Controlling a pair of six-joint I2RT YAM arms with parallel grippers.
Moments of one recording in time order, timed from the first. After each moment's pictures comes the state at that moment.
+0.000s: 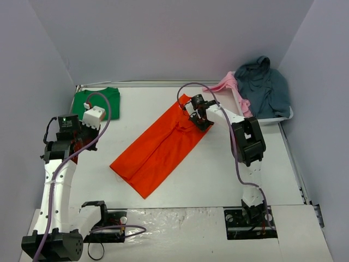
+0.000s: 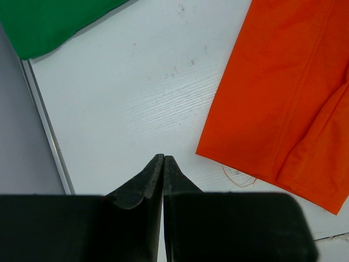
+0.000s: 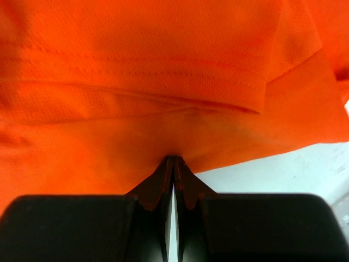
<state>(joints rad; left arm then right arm) 0.09 0.96 1.09 -0.87 0.21 0.37 0.42 2.14 1.58 -0.64 0.12 -0.37</state>
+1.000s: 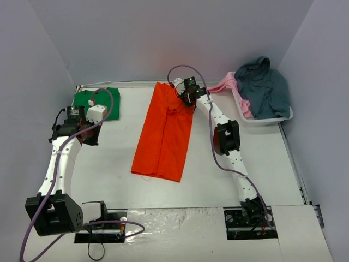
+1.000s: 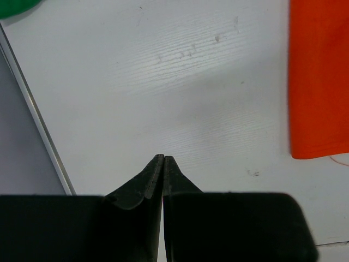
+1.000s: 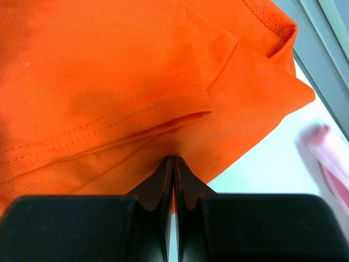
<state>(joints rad) 0.11 1.22 1.12 -0.85 0.14 0.37 0.39 2.78 2.63 -0.68 0.03 -0.50</state>
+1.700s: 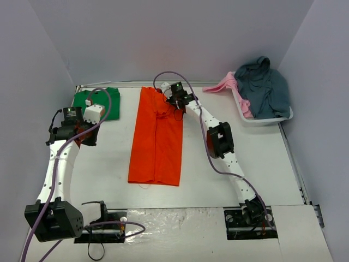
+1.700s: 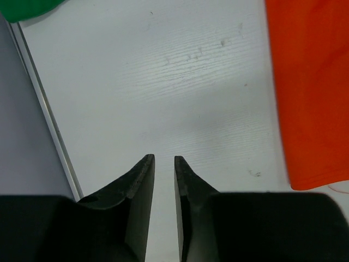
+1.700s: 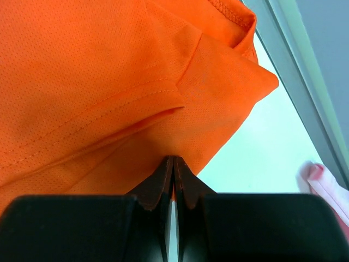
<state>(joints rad) 0.13 1.17 1.12 -0.86 0.13 0.37 0.50 2.79 2.58 -0.52 0.13 -0.56</state>
